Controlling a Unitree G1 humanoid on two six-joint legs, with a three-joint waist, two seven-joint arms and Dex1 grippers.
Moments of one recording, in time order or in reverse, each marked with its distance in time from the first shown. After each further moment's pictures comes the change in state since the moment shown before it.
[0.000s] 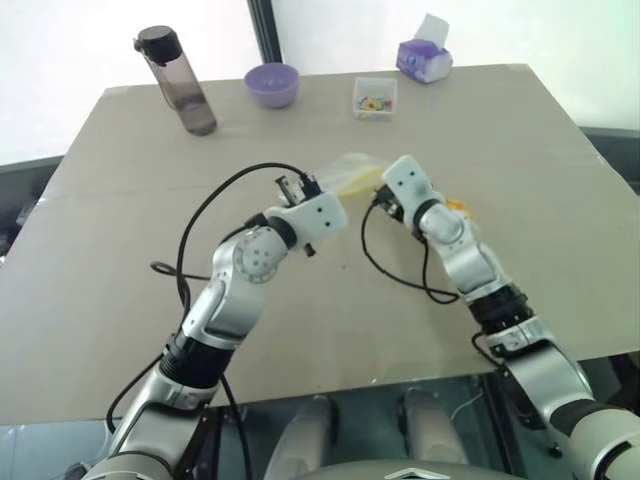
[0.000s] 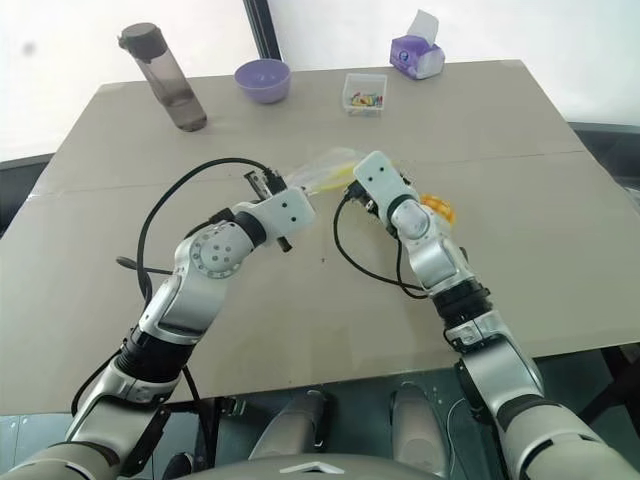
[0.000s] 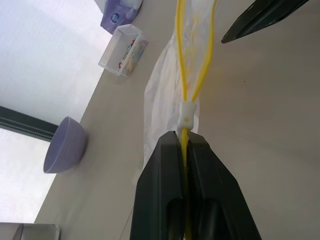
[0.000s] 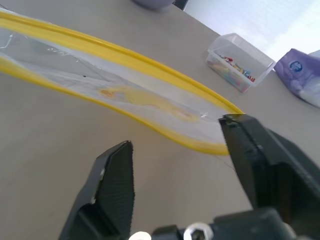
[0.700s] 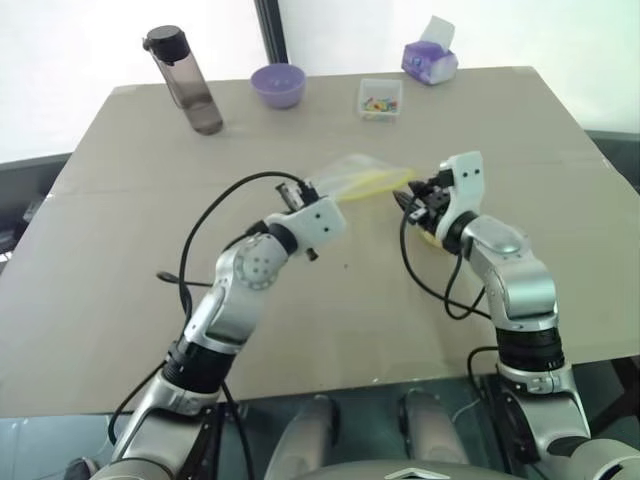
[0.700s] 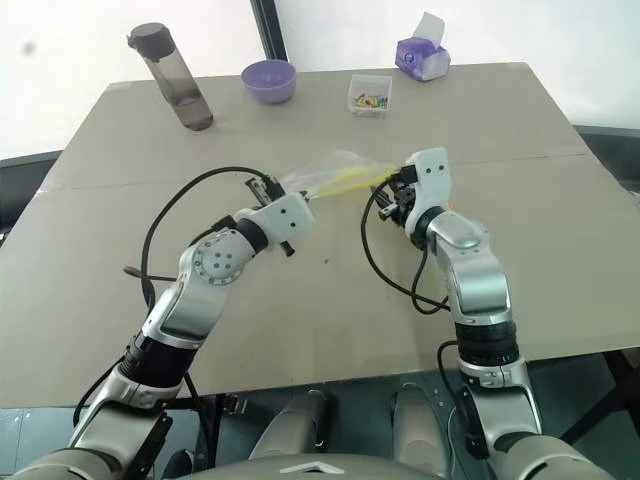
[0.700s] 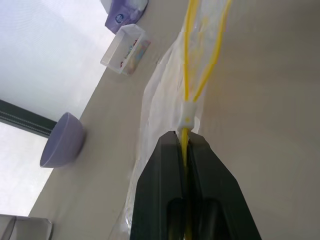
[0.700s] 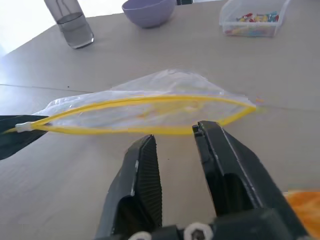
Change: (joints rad) left arm 0.052 -0.017 0.032 0.030 -0.041 -0.122 0.047; right arm 0.187 0.119 -0.297 -0.443 0.413 0.467 0.136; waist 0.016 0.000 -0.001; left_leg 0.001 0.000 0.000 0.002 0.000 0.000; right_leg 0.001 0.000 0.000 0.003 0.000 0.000
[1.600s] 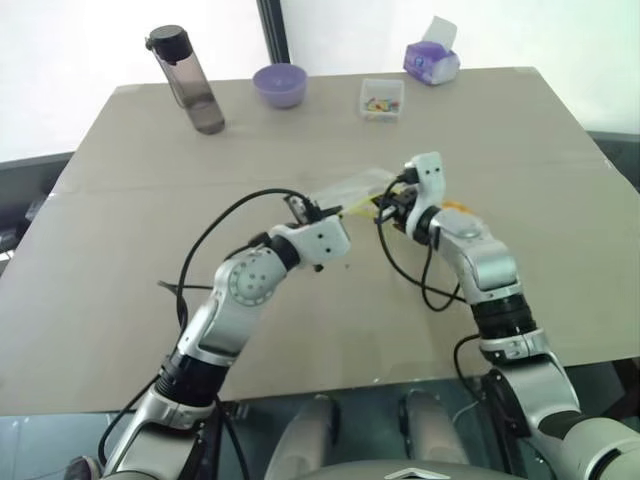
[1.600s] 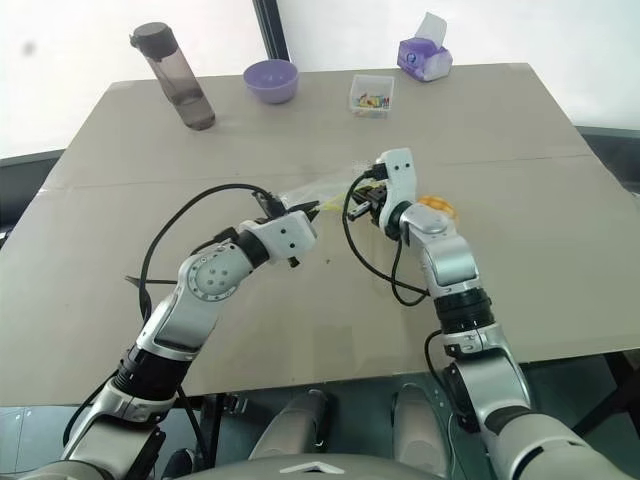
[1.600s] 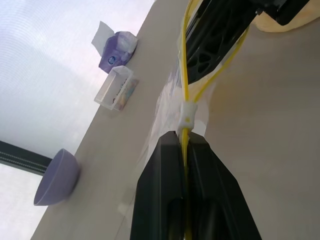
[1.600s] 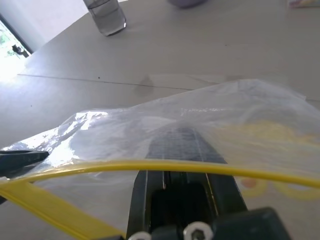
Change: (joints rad) left arm 0.060 0.010 0.006 -0.003 -0.029 -0.190 -0.027; right arm -0.145 -0.027 0.144 0.368 0.046 -0.262 0.031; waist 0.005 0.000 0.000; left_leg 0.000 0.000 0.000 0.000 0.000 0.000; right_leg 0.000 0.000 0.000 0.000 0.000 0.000
